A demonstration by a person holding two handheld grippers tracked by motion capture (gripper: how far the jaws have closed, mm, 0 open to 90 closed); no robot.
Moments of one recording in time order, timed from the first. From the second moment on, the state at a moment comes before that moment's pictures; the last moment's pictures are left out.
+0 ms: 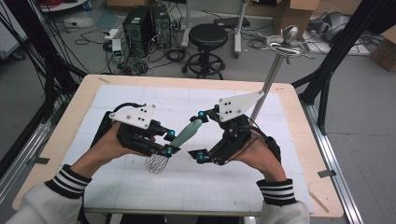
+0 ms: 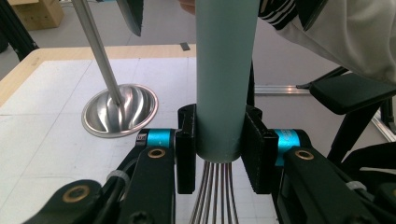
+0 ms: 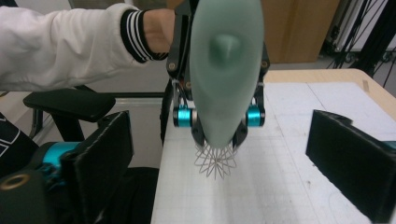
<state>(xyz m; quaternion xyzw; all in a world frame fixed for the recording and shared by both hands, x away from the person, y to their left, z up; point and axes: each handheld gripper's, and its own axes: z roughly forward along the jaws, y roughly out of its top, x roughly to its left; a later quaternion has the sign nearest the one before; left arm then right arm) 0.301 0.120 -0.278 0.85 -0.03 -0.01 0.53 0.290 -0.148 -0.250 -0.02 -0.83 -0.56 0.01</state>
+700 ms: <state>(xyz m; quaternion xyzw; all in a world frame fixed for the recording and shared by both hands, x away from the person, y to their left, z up) 0.300 0.123 -0.276 0.84 -0.03 -0.01 0.54 0.292 -0.135 -0.248 -0.02 -0.82 -0.57 0.02</state>
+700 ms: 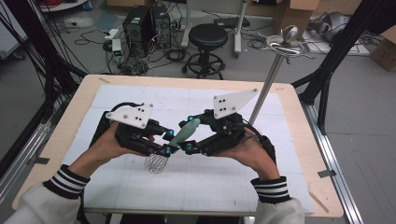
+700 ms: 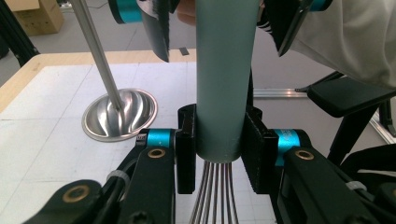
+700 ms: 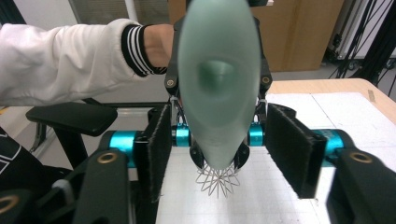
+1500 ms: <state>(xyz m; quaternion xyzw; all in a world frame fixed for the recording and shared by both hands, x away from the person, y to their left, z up) 0.300 0.123 -0.277 0.84 -0.02 -0.01 0.54 0.288 -0.128 -0.244 -0.02 -0.83 -0.56 0.00</state>
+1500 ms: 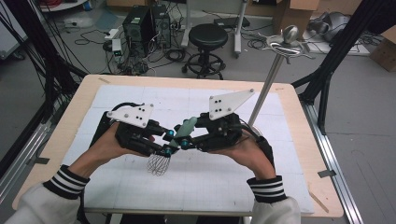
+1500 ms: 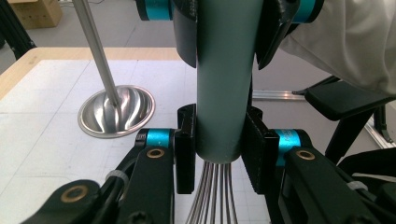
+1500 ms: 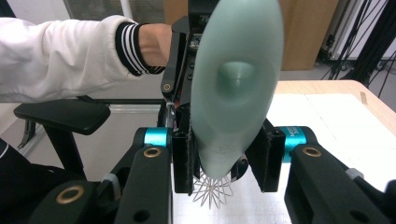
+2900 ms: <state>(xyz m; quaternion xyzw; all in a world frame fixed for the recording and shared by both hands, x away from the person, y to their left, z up) 0.291 0.207 -0.304 0.83 0.13 0.10 0.53 0.287 -0.200 -0.235 -0.08 -0.83 -0.55 -0.02</state>
